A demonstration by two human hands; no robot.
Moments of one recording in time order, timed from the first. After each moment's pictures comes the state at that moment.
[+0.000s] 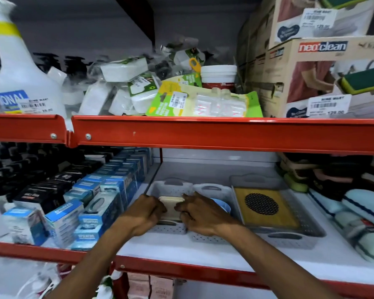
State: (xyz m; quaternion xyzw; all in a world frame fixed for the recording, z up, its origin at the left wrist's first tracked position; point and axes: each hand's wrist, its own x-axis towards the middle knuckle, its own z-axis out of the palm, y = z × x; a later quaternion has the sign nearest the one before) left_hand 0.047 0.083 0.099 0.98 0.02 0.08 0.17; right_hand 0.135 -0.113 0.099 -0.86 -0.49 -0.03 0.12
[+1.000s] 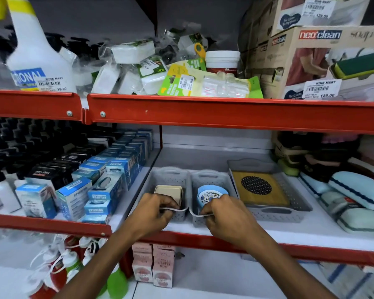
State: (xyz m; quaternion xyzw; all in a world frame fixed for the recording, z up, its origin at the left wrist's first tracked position) left_hand -0.004 0.046 0.081 0.95 0.00 0.14 0.29; right_hand 0.055 -0.173 0.109 -0.91 -0.39 -0.08 0.09
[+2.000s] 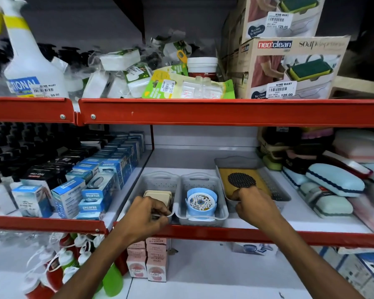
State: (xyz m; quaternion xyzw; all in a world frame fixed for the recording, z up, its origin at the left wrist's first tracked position) left_hand -0.036 0.018 0.087 0.94 0.02 0.16 0.31; right_hand 0.078 -0.251 0.111 -0.97 -0.21 -0.09 0.06
